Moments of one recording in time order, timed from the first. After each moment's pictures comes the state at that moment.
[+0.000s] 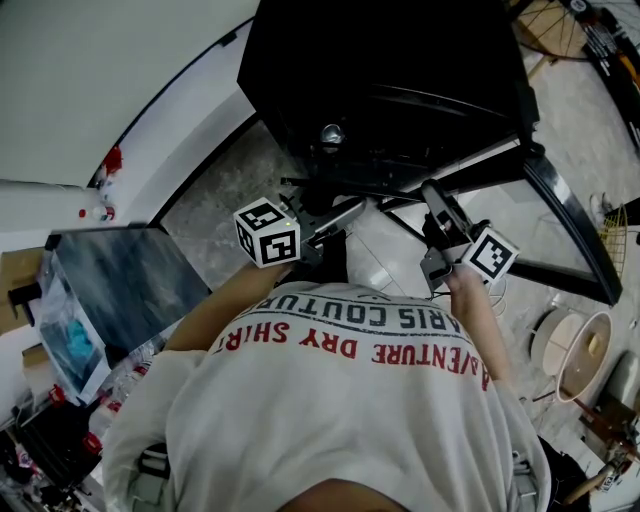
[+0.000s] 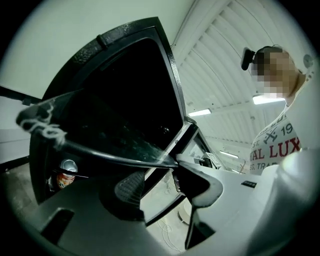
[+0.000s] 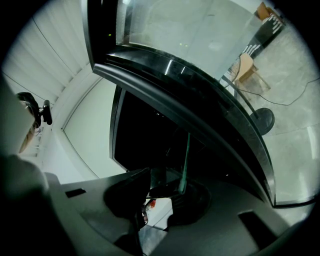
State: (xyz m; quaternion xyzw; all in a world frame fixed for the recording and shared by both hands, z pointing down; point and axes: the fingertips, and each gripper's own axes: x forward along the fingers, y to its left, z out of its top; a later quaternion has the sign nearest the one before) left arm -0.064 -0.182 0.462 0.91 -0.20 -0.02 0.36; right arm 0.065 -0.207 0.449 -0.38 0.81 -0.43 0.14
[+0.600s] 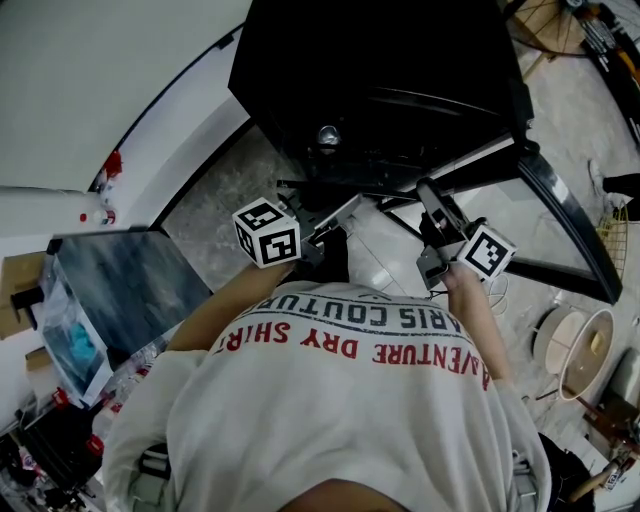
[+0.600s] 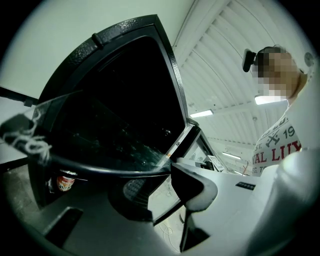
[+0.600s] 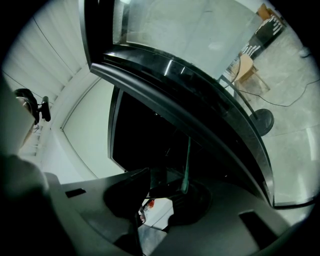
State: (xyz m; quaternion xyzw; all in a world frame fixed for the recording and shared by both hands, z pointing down) left arm -0.058 -0.190 0.457 0.91 -0.21 -0.03 0.36; right arm 0.066 -0.210 0.452 -0.38 0.80 -0.44 0.14
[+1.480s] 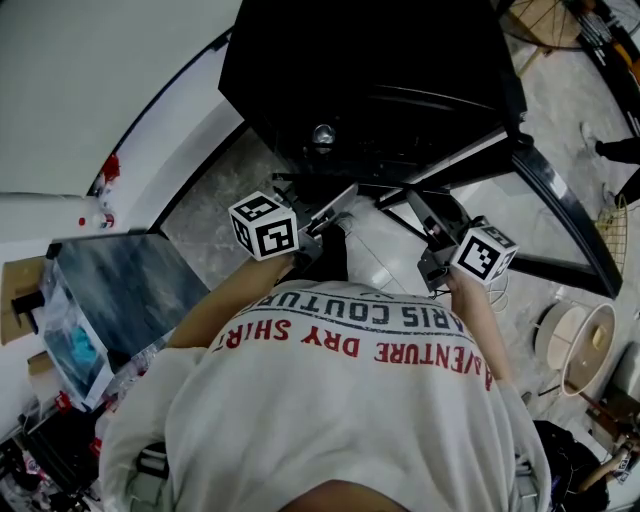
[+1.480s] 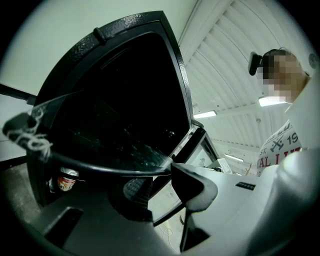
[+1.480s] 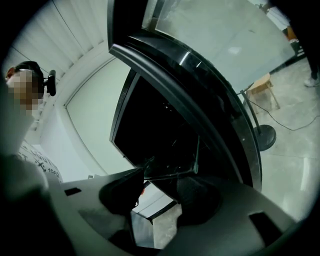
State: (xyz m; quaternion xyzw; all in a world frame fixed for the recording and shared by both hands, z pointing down) left arm -0.055 -0.204 0.458 0.90 -0.22 -0.03 0.37; right arm 0.065 -0.196 0.461 -0.40 0.82 -0.40 0.05
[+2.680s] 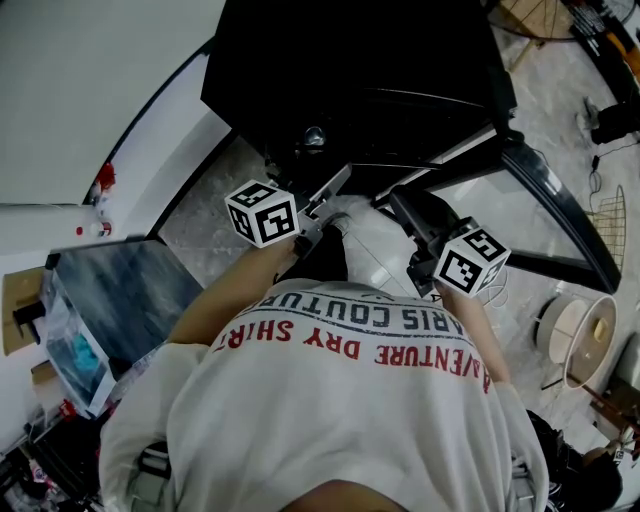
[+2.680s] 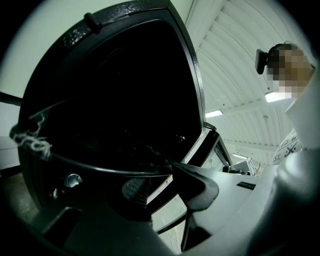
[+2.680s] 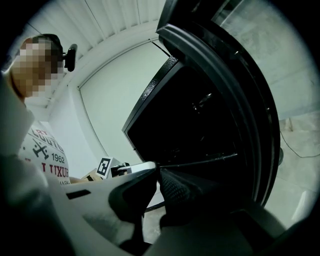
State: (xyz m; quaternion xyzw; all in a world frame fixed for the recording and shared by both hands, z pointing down) left arm -0.048 -0.243 0.461 0.90 -0.26 -0.02 0.36; right arm 0.034 -0.186 0.435 -0.37 0.87 -0.33 -0.01
